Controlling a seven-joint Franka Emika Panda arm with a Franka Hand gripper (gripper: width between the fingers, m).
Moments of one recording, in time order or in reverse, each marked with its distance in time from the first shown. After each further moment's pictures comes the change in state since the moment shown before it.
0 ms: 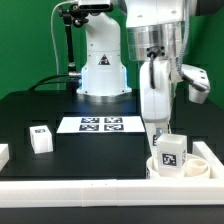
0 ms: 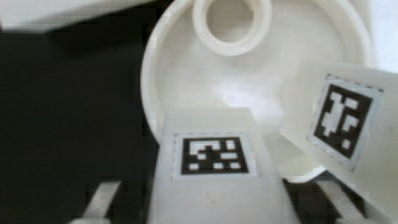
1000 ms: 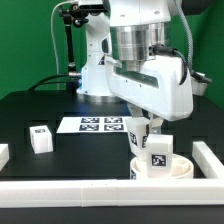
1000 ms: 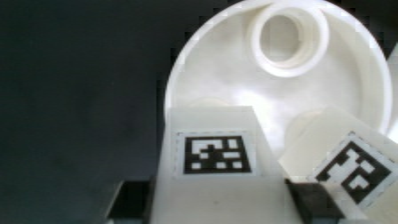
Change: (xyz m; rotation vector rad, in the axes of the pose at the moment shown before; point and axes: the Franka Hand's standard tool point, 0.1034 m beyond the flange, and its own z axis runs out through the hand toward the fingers) arm 0.027 -0.010 -0.004 -0.029 0.033 -0.702
